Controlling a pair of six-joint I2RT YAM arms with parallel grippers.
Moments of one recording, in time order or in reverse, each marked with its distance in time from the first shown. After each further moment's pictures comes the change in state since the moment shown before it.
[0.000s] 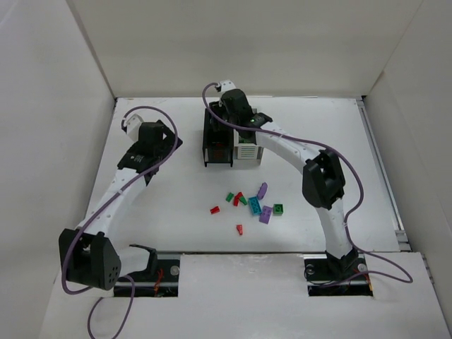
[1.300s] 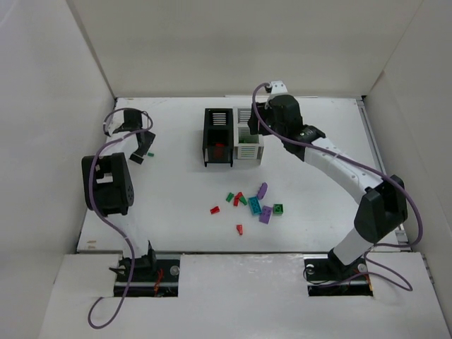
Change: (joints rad) left arm 0.330 0.627 0.276 0.011 0.072 -0.151; right arm -0.125 -0.561 -0.564 0.088 0.026 0.051
